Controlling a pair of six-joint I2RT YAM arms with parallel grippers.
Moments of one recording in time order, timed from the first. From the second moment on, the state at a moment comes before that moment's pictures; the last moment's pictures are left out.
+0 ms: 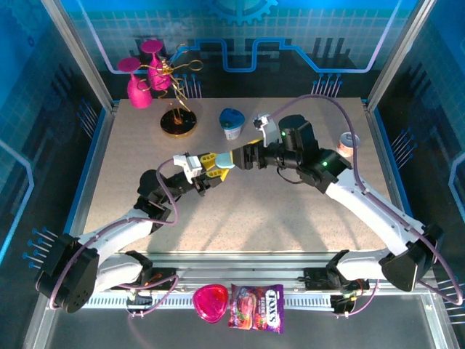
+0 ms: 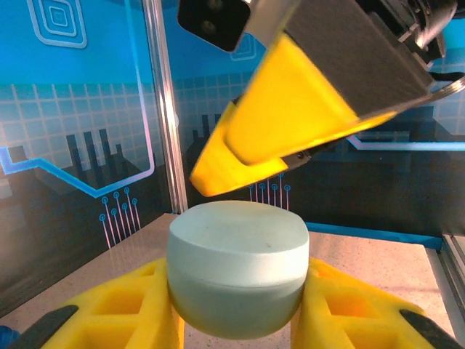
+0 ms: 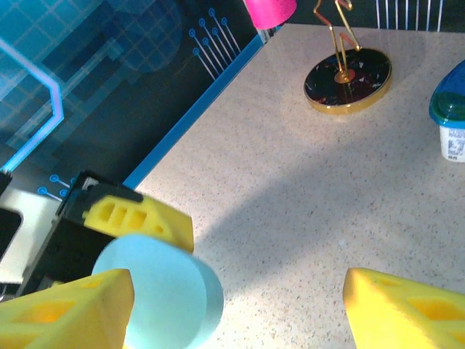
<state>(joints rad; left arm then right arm) -0.45 1.14 0.46 0.95 0.62 -0.07 0.67 1.27 1.29 -0.47 -0.31 0.37</state>
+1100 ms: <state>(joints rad) -0.45 1.17 0.48 1.03 0.62 -0.09 0.61 1.33 0.96 0.33 -0.77 1.14</state>
